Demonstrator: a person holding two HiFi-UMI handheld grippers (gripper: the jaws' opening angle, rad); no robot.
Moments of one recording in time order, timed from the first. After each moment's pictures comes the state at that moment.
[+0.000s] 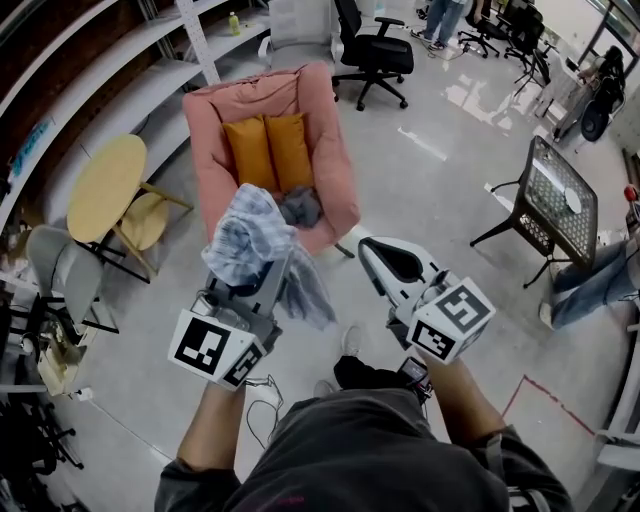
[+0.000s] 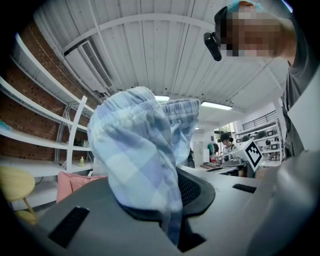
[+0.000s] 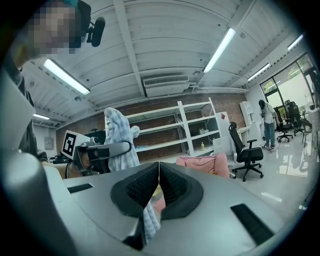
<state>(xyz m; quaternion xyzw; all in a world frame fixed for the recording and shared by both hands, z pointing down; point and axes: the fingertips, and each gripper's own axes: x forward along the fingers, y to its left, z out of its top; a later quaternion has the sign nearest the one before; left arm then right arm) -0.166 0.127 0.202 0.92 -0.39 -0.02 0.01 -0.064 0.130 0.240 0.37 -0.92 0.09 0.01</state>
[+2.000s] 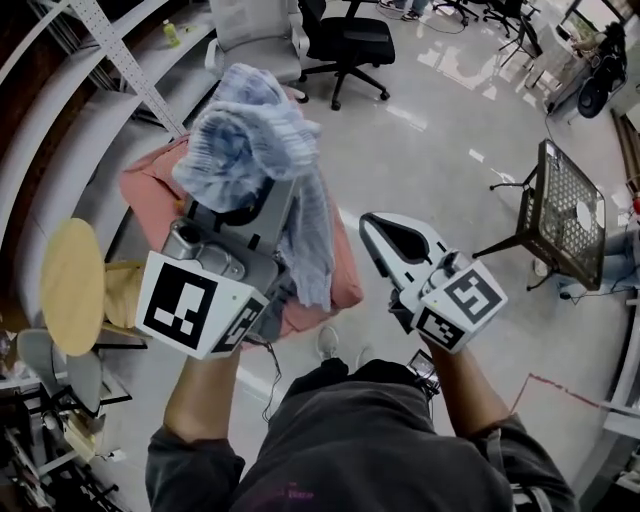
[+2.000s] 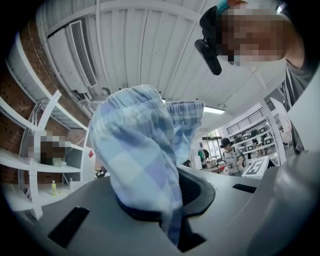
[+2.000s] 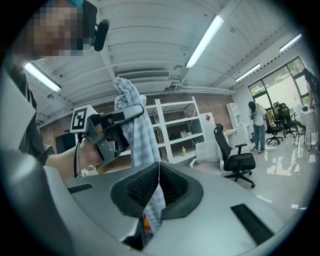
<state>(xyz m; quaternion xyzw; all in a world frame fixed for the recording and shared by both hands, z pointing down) -0.078 -0.343 0.125 0.95 -0.31 -0.07 -0.07 -0.012 -0.296 0.251 0.44 -0.89 0.10 0.00</state>
